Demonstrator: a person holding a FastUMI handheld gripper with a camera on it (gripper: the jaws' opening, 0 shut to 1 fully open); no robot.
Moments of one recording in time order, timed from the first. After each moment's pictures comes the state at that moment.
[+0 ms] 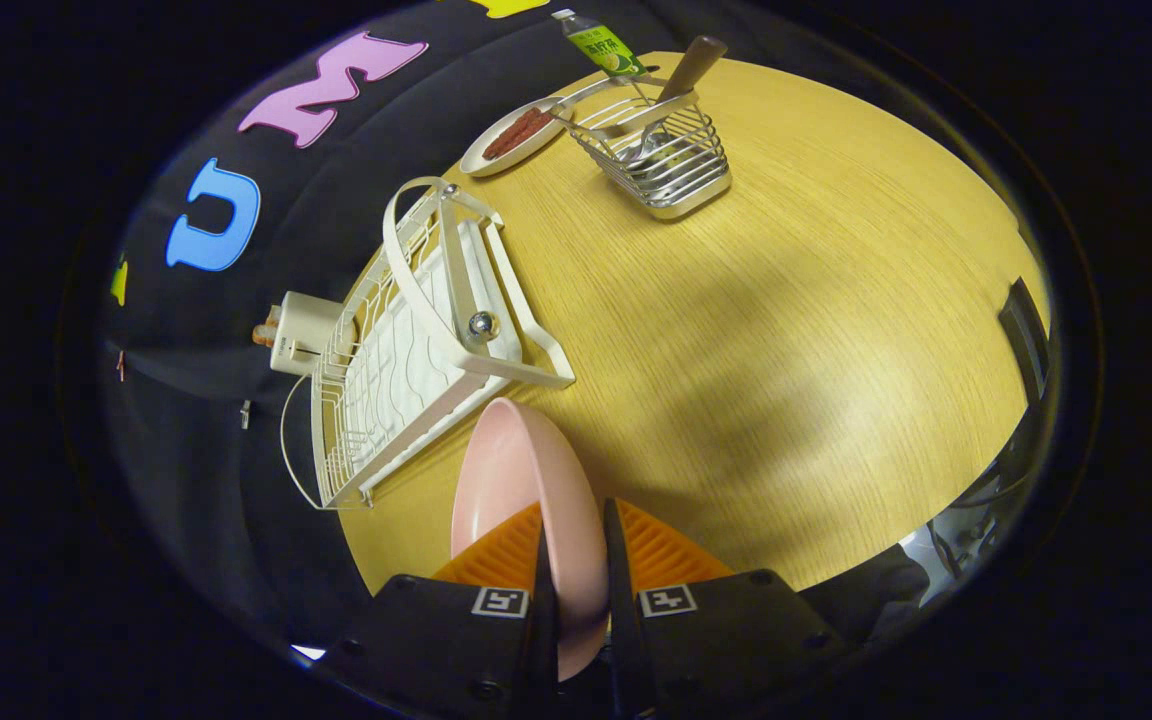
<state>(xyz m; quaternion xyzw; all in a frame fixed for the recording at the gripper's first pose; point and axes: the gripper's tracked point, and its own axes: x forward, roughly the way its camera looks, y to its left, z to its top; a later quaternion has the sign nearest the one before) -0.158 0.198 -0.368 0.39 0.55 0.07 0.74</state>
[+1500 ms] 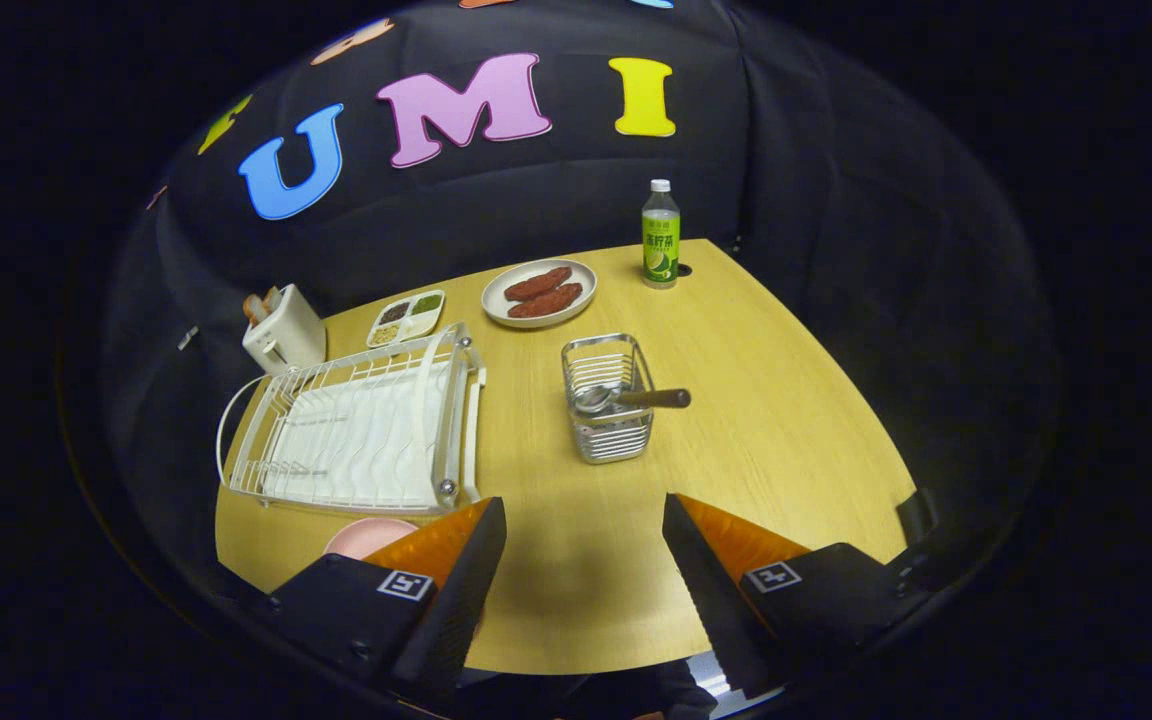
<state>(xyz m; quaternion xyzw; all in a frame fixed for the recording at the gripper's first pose) -0.077 0.044 -0.281 0.14 0.39 0.04 0.91</state>
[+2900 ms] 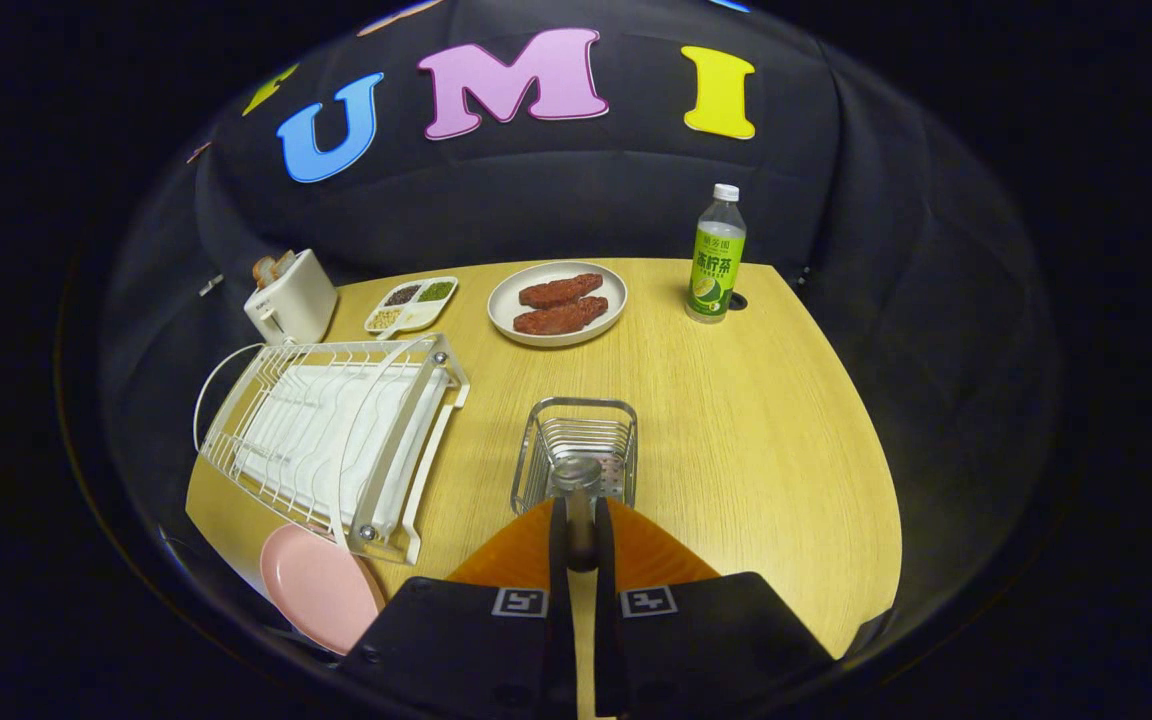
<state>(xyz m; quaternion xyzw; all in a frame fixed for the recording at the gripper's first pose) 0.022 0.029 -0.310 0.08 0.39 0.14 0.91</state>
